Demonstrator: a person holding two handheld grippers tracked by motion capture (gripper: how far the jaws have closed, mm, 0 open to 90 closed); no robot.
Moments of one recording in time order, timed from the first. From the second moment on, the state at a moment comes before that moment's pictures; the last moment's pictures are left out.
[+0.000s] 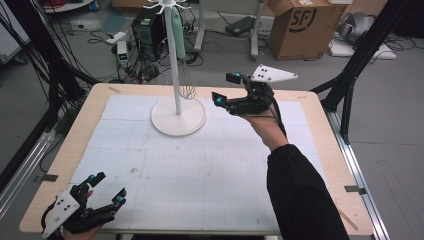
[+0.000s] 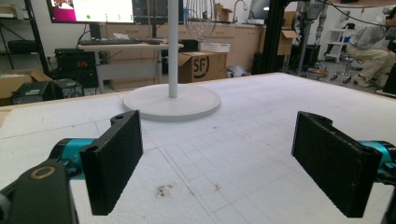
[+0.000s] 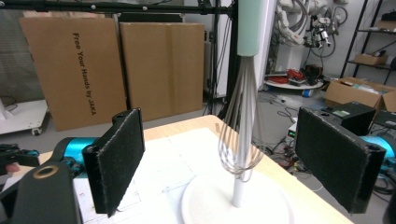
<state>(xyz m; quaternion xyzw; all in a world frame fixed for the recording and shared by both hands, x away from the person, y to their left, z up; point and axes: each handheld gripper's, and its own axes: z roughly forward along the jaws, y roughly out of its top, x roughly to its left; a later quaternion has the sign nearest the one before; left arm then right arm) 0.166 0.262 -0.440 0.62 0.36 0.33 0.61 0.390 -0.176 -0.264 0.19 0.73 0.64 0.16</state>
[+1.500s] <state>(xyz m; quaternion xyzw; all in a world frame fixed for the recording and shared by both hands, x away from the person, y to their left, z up) 0.177 0.251 -0.437 0.61 0.35 0.35 0.62 0.309 -0.252 -0.336 0.25 0.70 0.65 0.19</state>
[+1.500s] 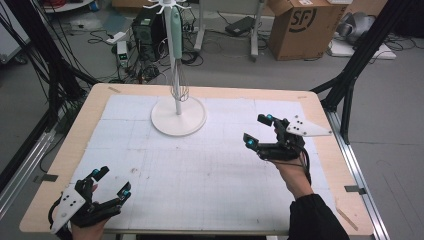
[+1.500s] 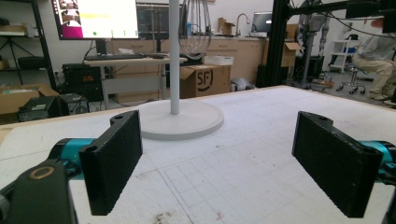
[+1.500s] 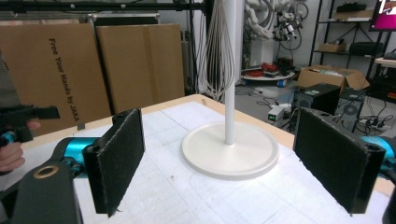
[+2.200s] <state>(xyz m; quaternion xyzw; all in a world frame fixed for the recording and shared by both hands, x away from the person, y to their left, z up) 0.177 0.249 -0.437 0.61 0.34 0.34 0.63 0.279 -0.267 -0.364 0.26 0.68 0.65 0.20</state>
